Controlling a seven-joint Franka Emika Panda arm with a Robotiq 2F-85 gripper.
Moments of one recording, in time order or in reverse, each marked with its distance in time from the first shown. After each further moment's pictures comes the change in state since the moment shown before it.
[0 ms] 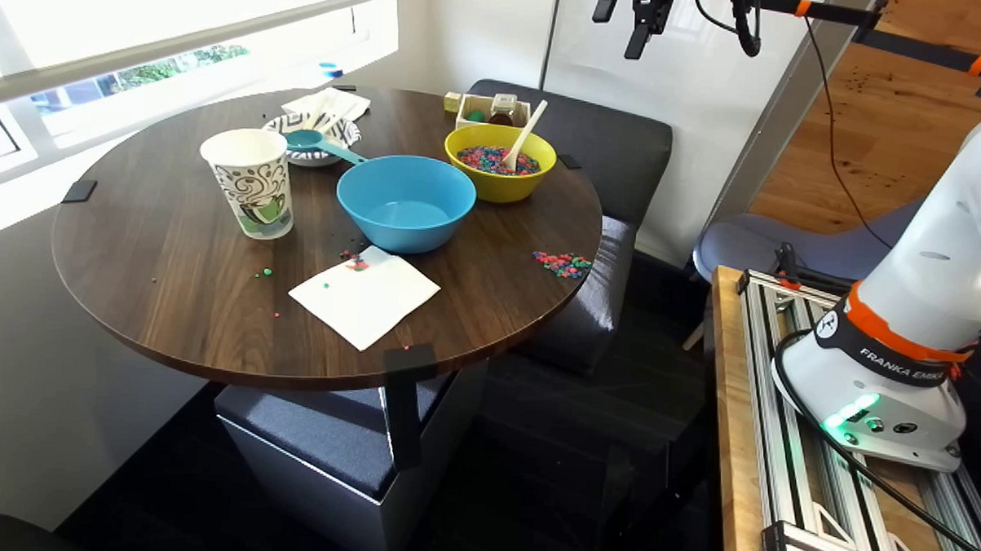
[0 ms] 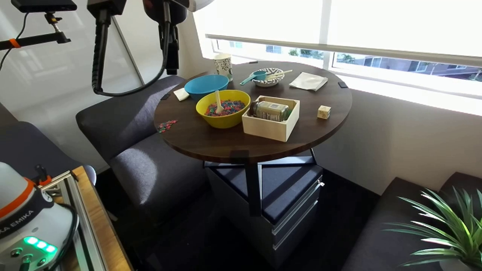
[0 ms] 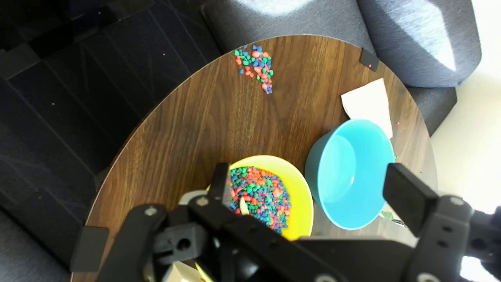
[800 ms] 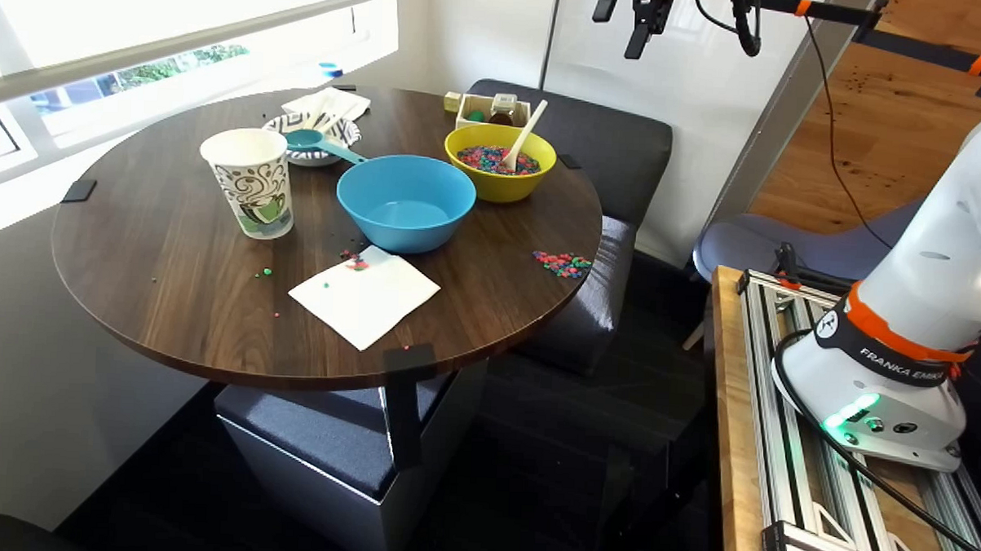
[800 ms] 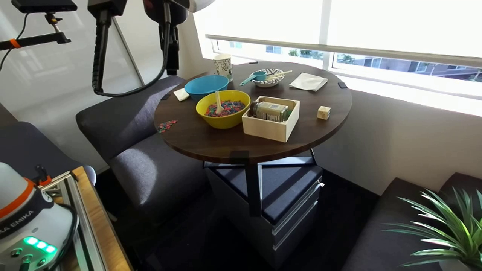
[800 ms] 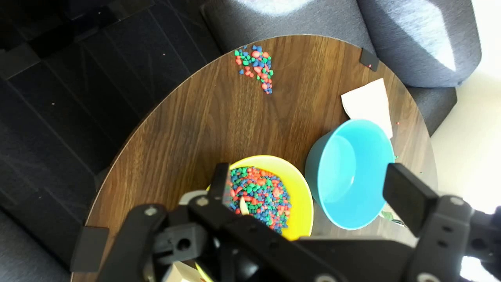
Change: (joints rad) arm 0.000 0.000 0.000 0.000 0.000 0.000 0.000
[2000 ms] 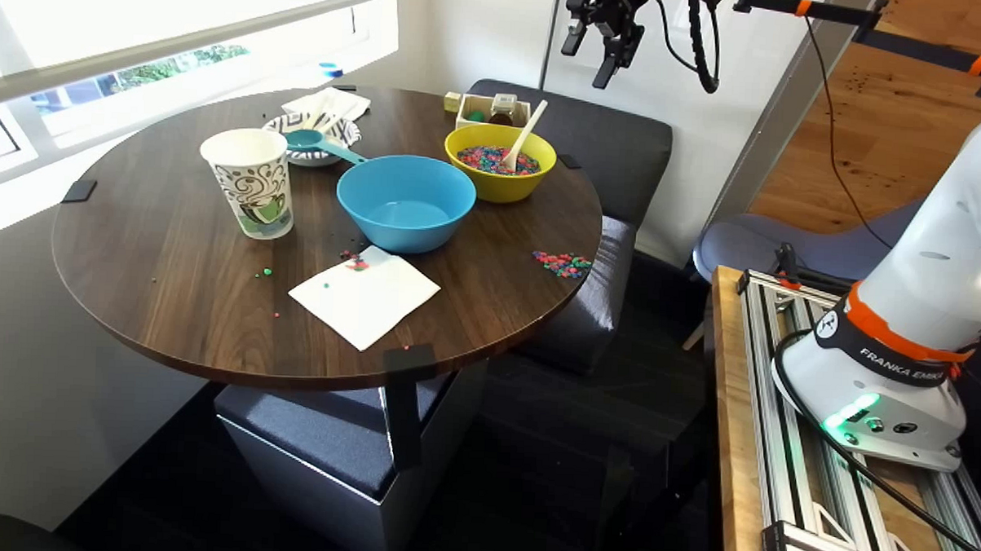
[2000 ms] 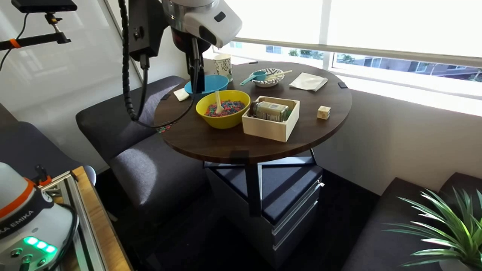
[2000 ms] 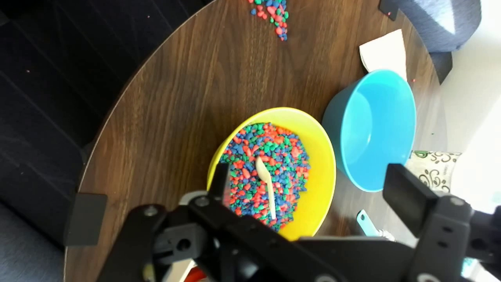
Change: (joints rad) arm -0.008 0.108 -0.023 -0.032 0.095 0.173 -0.117
